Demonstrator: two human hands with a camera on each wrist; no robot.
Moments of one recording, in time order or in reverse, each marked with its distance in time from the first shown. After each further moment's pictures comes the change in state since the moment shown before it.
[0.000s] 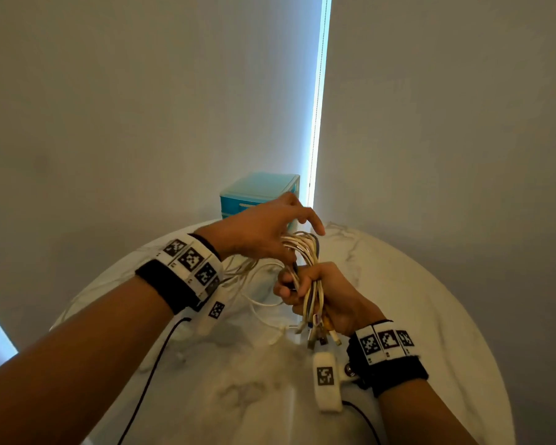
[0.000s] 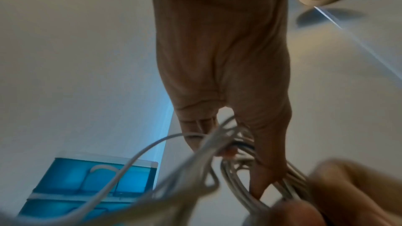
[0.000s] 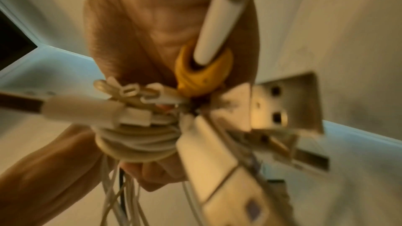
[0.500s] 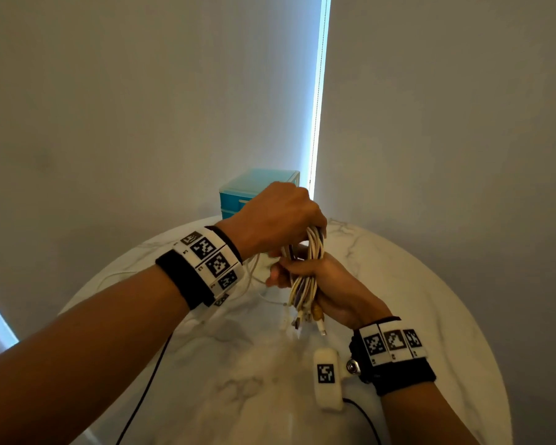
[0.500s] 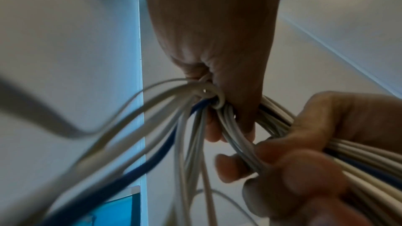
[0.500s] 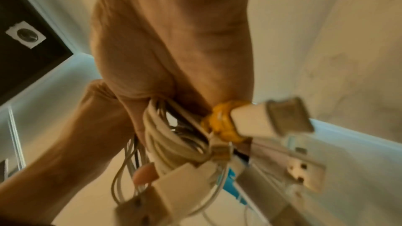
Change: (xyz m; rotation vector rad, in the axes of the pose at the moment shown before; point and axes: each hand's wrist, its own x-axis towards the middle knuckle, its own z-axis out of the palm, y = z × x) left_hand 0.010 0.041 -0.004 0.660 0.170 0.219; right_hand -0.004 -0.004 0.007 -0.252 0.143 -0.322
